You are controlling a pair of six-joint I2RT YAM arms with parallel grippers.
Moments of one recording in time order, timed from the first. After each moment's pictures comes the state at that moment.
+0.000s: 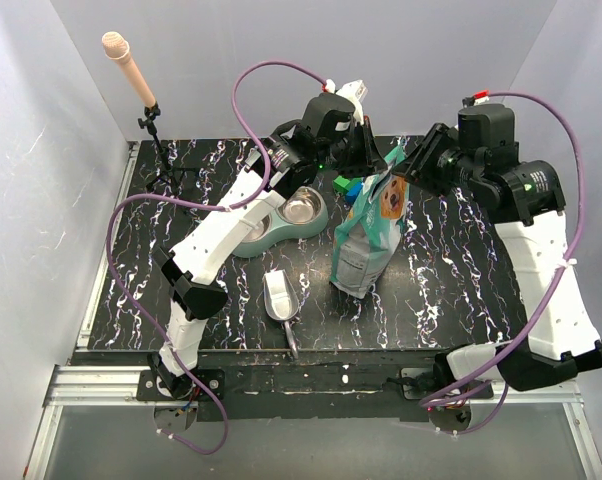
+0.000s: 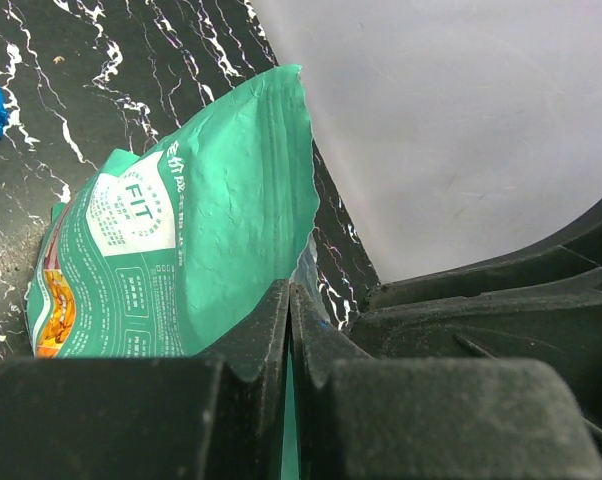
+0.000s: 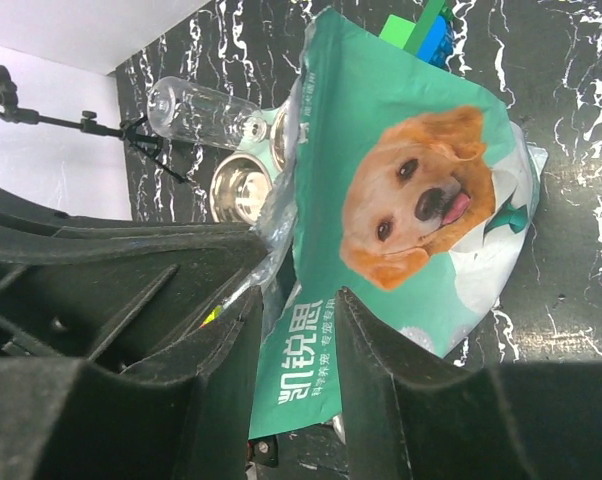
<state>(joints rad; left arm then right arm) -0.87 2.04 2.51 -0.87 0.04 -0.69 0.37 1.33 1.88 -1.13 -0.03 0.77</state>
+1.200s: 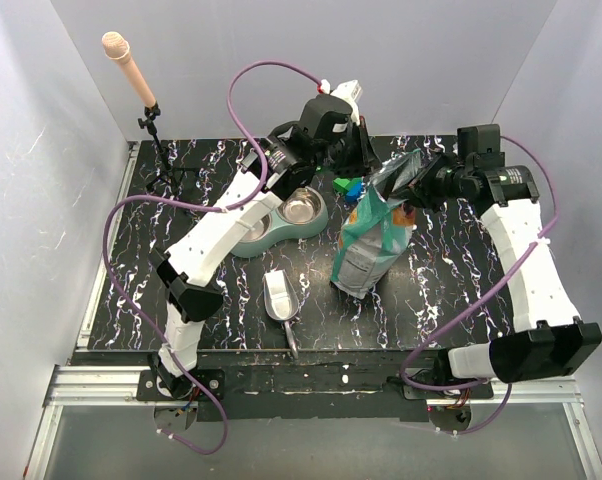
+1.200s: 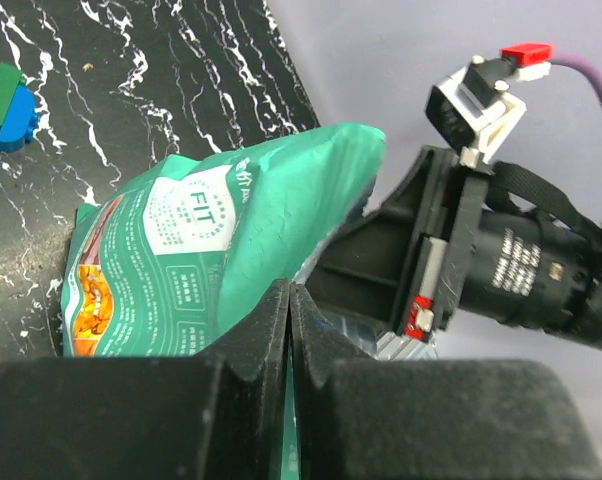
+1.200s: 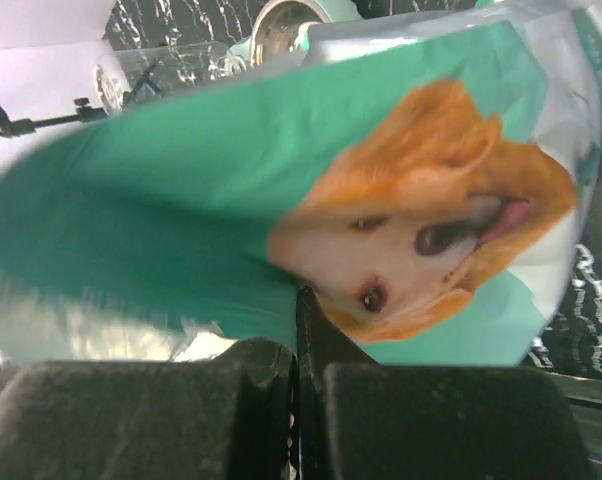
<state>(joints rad) -0.87 2.01 2.46 -0.88 -0.01 -0.68 0.14 1.35 1.52 -0.97 -0.40 0.95</state>
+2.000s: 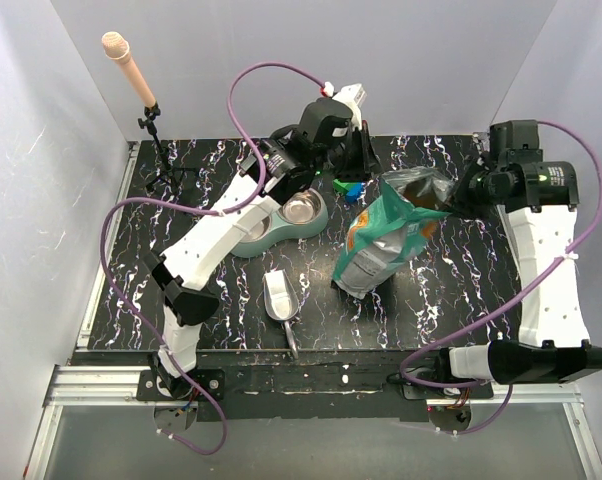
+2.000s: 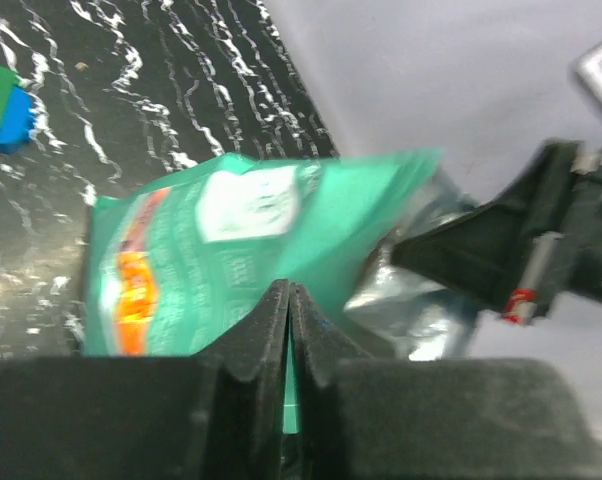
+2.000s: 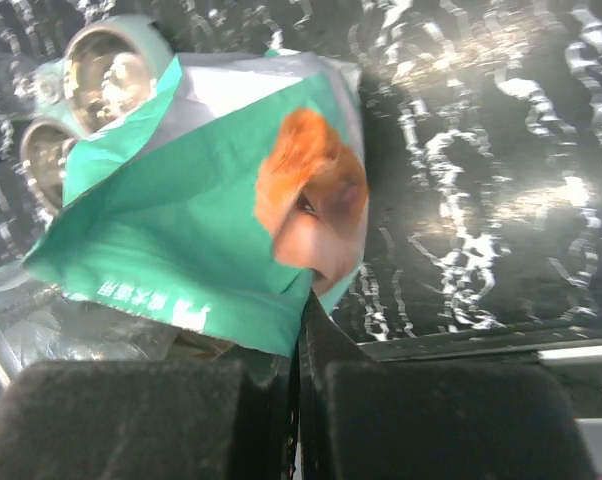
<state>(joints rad) -0.89 1.97 2.41 -0.85 -0.01 -0.65 0.06 1.32 1.75 -1.35 -0.15 0.54</state>
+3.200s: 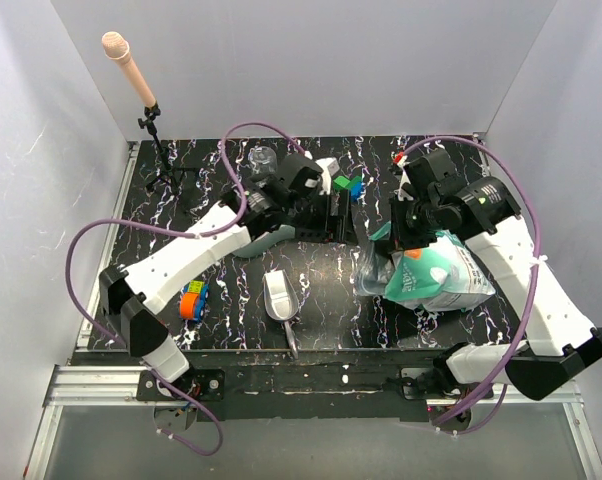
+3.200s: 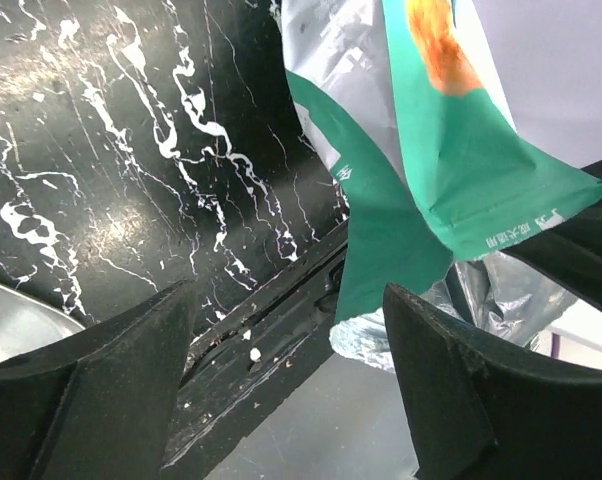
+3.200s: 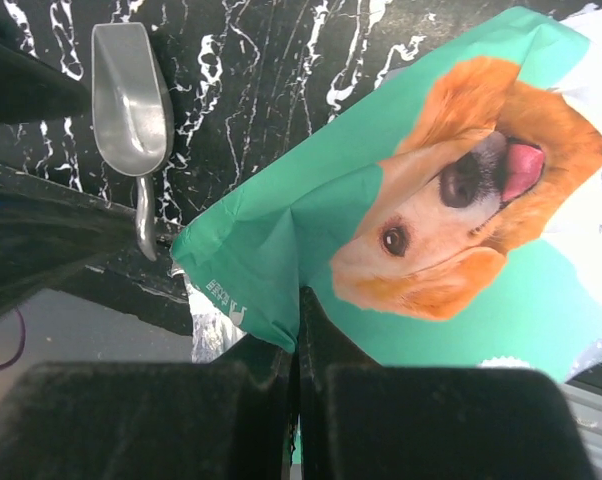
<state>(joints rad) -0.85 1.60 1.68 -0.79 0.22 -0.65 0.57 1.30 1.66 -1.39 -0.07 0.35</state>
